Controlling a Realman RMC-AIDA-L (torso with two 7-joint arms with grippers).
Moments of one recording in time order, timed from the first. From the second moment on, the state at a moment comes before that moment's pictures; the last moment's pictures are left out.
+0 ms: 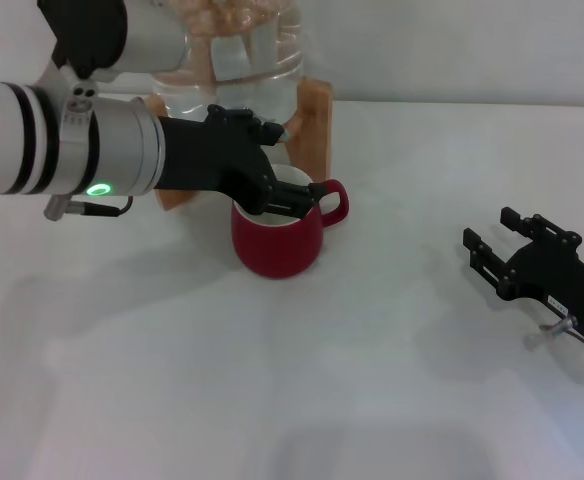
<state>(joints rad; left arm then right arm) -0.40 -2.08 1.45 1.52 -0.96 -1.17 0.98 0.48 2.02 0.48 0.23 -2.35 -1.02 0.25</state>
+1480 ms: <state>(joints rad) -0.46 -2.08 1.45 1.47 -0.96 -1.17 1.02 0.47 2.02 0.48 0.24 -2.35 -1.02 0.25</state>
